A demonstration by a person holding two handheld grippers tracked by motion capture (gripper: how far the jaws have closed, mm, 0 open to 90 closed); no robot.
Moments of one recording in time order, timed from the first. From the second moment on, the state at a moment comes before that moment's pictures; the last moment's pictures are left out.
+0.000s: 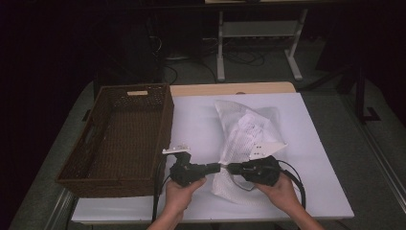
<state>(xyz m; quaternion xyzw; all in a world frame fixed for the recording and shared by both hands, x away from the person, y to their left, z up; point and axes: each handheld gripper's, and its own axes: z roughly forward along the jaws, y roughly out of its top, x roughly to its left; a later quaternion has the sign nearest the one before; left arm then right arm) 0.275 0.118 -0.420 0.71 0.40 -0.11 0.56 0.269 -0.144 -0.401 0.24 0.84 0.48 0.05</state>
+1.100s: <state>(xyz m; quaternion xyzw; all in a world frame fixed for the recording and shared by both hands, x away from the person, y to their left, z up) 0.270 0.111 -0.421 0.72 0.39 -0.09 0.56 0.271 -0.150 -0.405 0.31 0.81 0.49 0.00</state>
